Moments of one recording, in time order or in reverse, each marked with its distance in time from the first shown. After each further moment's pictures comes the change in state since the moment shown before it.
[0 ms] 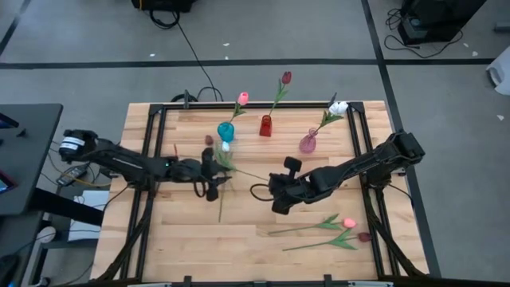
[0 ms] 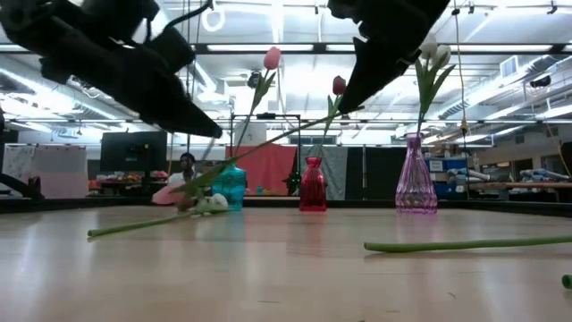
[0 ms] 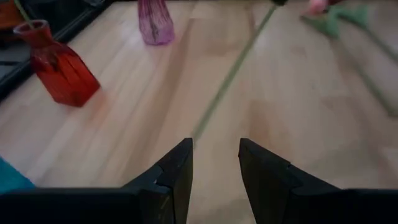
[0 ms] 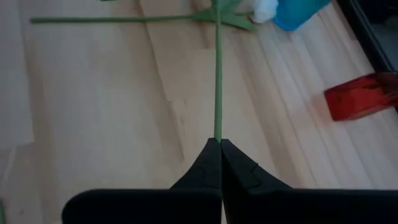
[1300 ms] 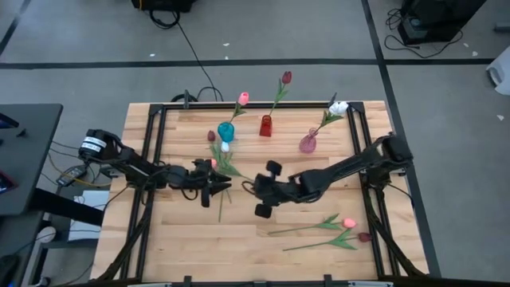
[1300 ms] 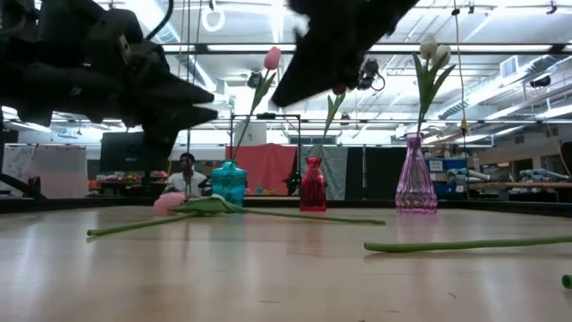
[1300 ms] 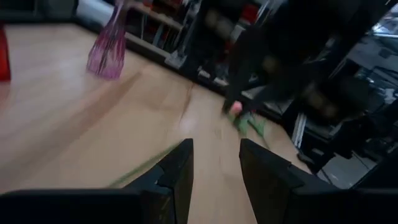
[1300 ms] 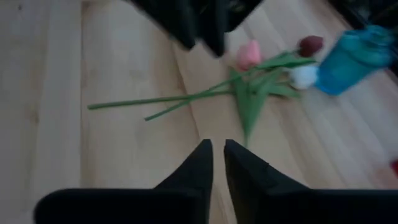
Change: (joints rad) left arm -0.081 0.254 -0.251 0.921 0.061 -0.410; right arm -0.037 0.128 0.003 0.430 -0.062 -0.129
